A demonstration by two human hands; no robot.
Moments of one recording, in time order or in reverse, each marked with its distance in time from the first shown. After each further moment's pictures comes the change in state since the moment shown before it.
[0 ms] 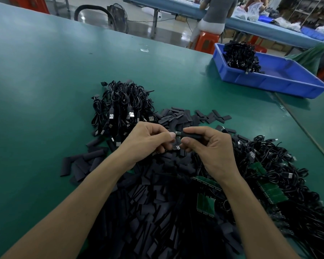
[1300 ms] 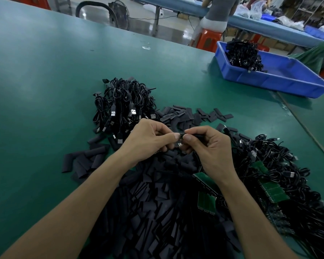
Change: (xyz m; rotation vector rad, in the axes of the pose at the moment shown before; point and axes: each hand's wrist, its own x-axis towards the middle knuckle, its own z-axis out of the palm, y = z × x) left_hand -0.001 -0.002 0.001 0.131 0.020 0.054; right_hand -0.004 0.008 0.006 0.010 0.046 0.004
